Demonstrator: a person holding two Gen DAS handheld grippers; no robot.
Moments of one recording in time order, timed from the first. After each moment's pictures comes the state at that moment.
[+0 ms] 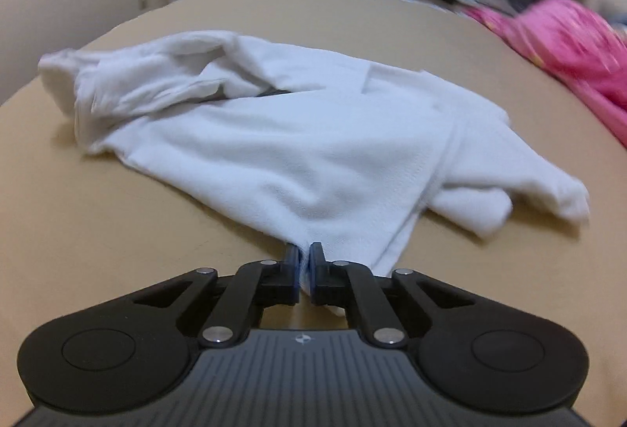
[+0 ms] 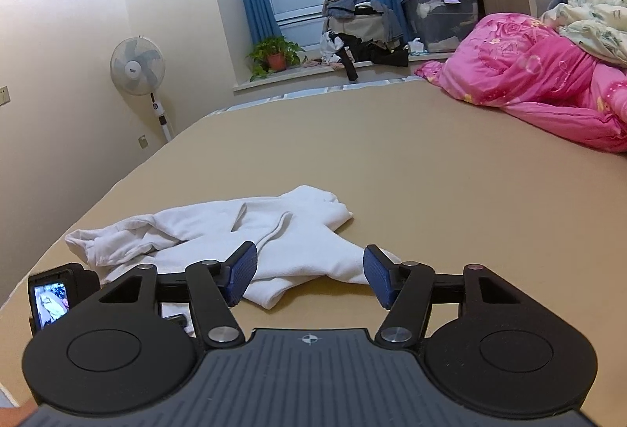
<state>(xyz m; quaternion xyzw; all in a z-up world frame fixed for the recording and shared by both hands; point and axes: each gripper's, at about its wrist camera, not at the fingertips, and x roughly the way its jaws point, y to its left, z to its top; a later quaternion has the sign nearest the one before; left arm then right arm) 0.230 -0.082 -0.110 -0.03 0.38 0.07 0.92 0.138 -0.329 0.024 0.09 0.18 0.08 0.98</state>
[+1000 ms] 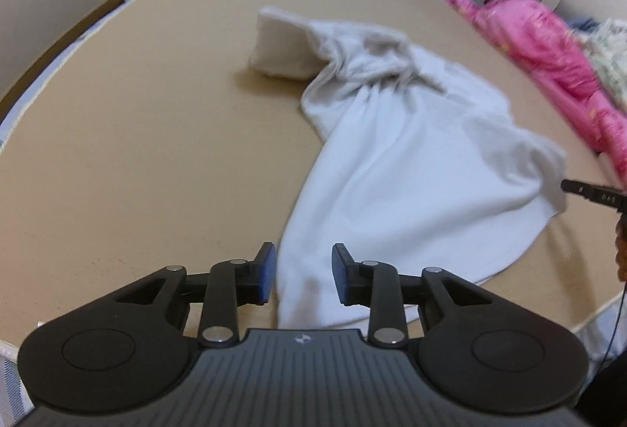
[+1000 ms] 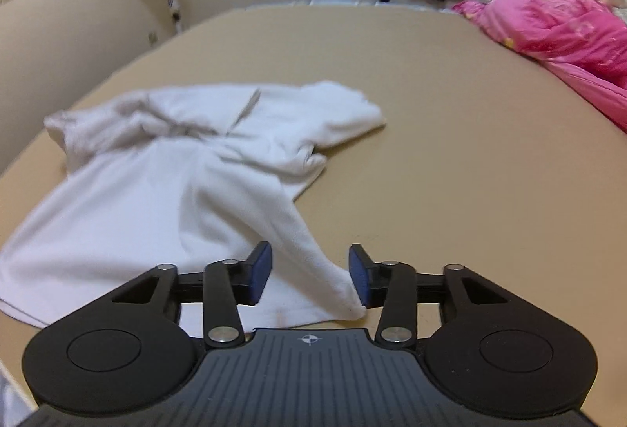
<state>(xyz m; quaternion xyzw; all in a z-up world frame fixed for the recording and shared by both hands) 0.116 0.183 -0.058 -0.08 0.45 -0.04 0.89 0.200 -0.279 -0.045 -0.02 0.32 0.11 0.94</state>
